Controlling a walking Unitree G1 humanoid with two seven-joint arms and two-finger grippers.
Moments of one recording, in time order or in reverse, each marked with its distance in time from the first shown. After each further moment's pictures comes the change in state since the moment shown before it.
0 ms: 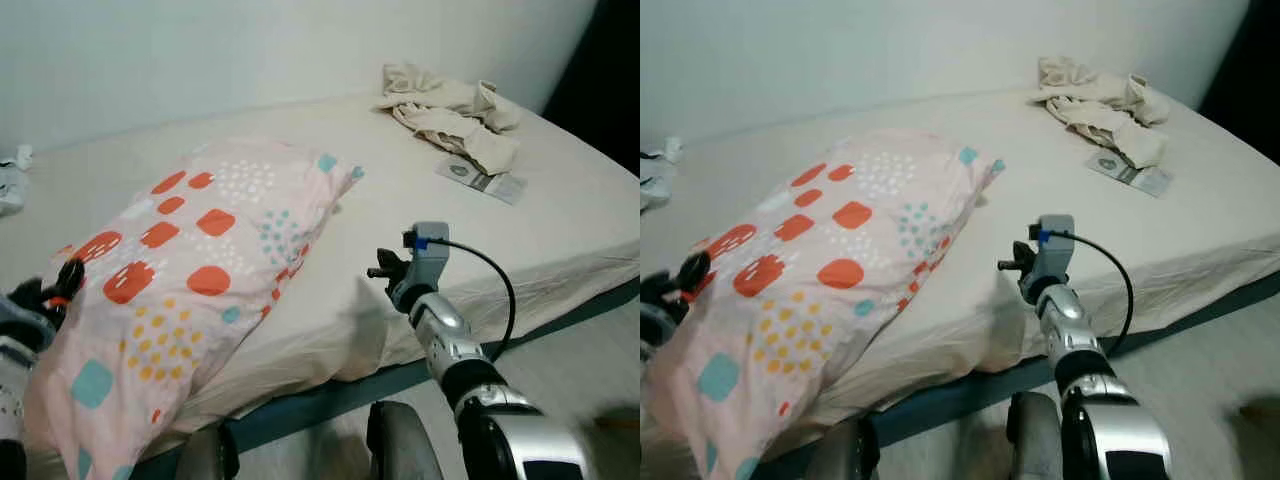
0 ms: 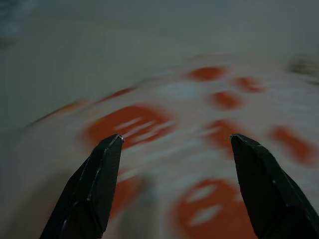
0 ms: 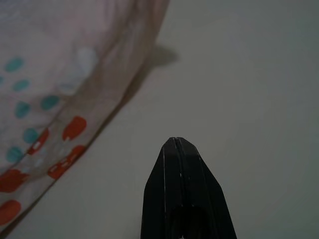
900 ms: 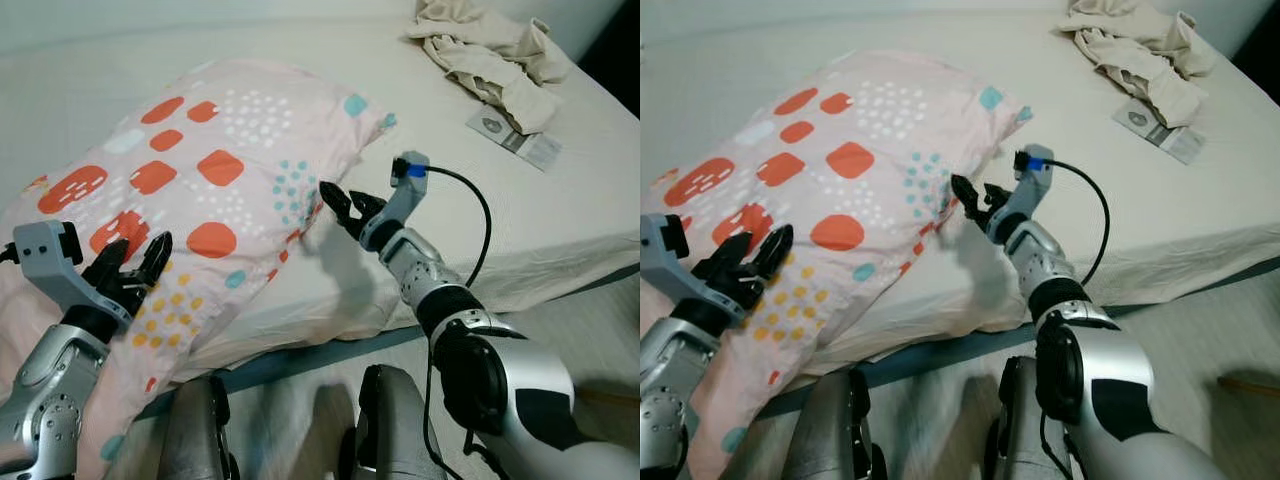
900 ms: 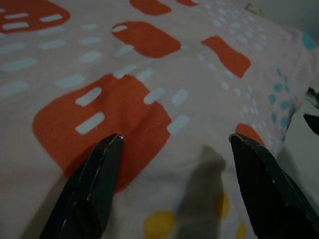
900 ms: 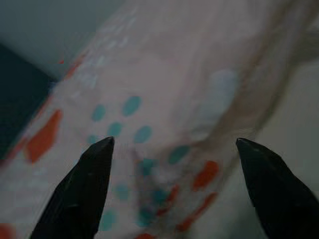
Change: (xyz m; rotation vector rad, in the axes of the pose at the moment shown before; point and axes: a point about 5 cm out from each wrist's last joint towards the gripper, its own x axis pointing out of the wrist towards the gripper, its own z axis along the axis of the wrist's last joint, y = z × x) left arm -0.031 -0.077 -0.001 -0.014 -0.002 -0.213; right arm 0.026 0.063 0.069 0.333 -0.142 0.377
